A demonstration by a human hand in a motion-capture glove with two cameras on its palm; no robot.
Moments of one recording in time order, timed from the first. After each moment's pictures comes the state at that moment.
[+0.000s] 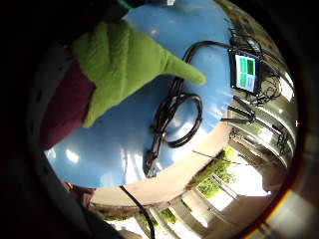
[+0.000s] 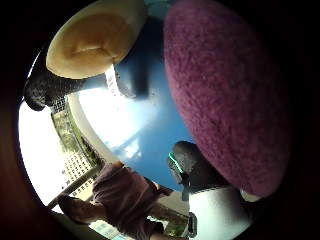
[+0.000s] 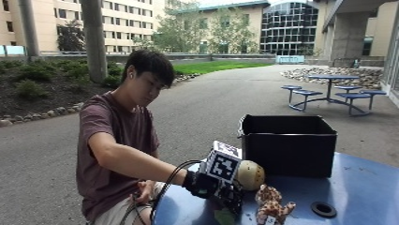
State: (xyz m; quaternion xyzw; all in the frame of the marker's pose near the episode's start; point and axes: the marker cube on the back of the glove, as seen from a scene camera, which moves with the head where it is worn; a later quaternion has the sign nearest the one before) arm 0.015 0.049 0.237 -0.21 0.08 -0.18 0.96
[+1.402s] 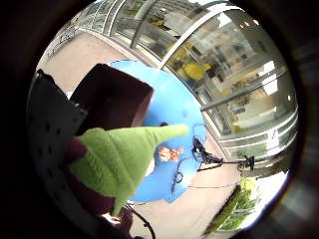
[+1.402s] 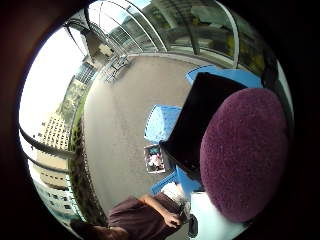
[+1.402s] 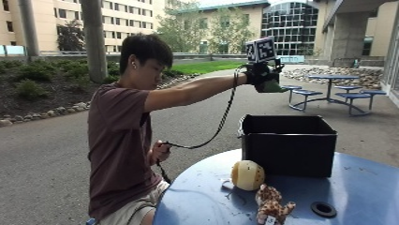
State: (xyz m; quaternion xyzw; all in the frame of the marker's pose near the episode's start) arm -0.379 -0.027 -0.049 0.08 0.03 -0.33 0.94
